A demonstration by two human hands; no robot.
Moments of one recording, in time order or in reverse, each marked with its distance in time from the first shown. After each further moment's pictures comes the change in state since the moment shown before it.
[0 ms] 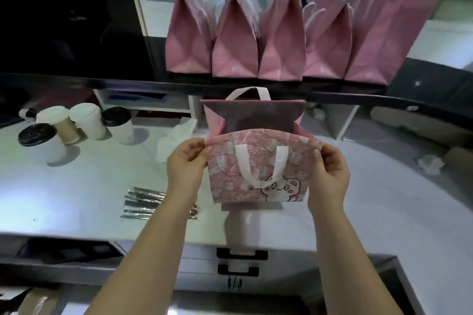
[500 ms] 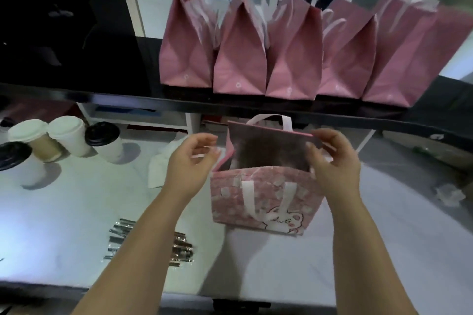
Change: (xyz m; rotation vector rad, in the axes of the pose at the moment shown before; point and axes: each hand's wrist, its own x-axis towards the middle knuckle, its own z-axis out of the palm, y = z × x) left_hand 0.093 0.016 0.015 0.384 -0.184 0.232; right_hand 0.098 -0.013 0.058 -0.457 -0.233 -0.191
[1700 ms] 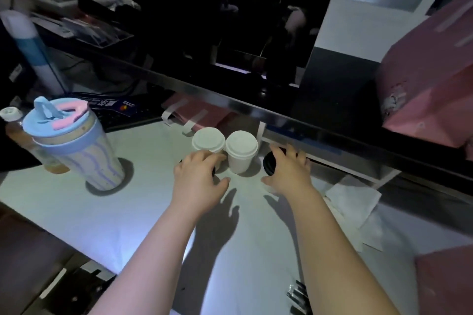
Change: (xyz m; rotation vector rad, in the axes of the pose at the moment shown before) left_hand 0.101 -0.189 -0.391 0.874 0.111 -0.196; right_hand -0.042 -0.079 0.555 -0.920 -0.831 -0.164
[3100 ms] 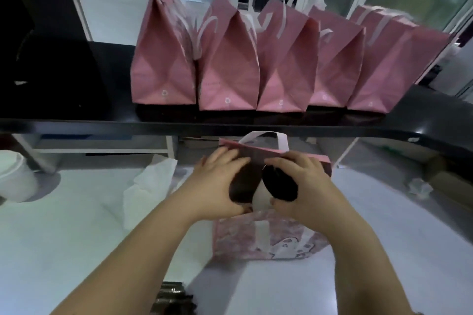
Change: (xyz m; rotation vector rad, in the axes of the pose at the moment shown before) left_hand -0.115 0.413 0.118 -0.067 -0.529 0.856; right_hand -0.310 0.366 -0.160 0.121 0.287 0.131
